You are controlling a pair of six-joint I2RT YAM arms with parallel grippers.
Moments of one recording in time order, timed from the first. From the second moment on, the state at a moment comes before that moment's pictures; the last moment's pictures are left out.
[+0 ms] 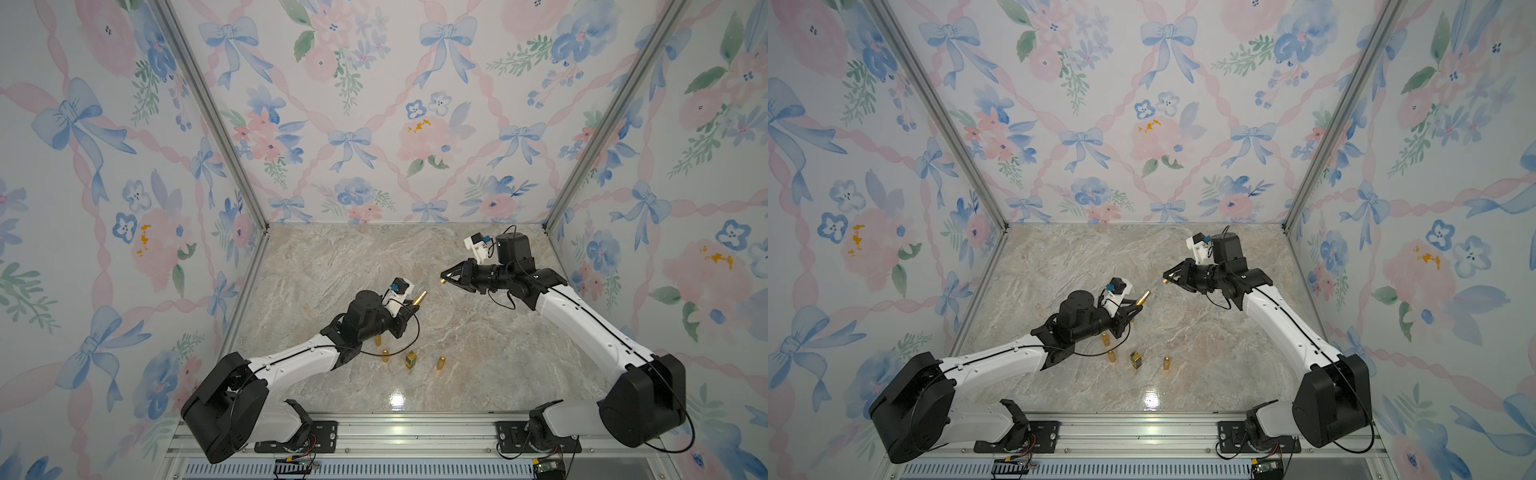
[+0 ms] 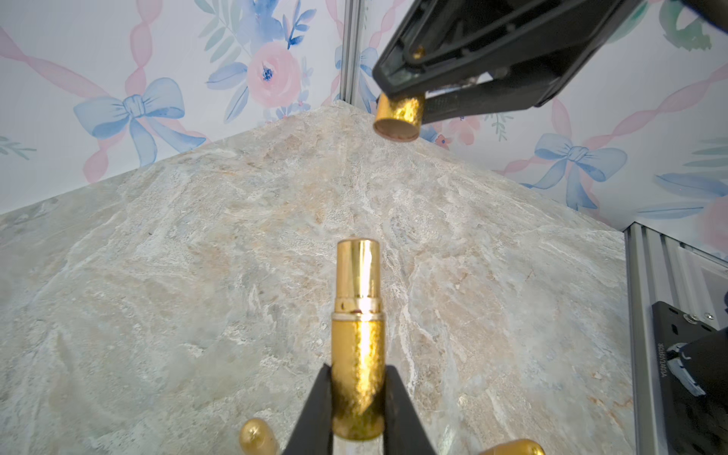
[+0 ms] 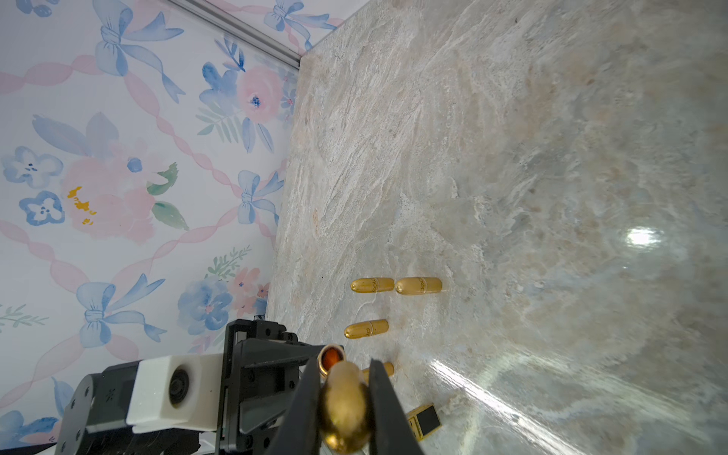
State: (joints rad) left arm -0.74 1.31 0.62 0.36 0.19 -0.05; right arm 0.35 1.39 1.16 -0.44 -0.64 0.66
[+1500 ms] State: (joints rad) left arm -0.65 1.39 0.71 0.42 0.04 -0.11; right arm 0.51 2.03 1.37 -0.35 0.05 0.35
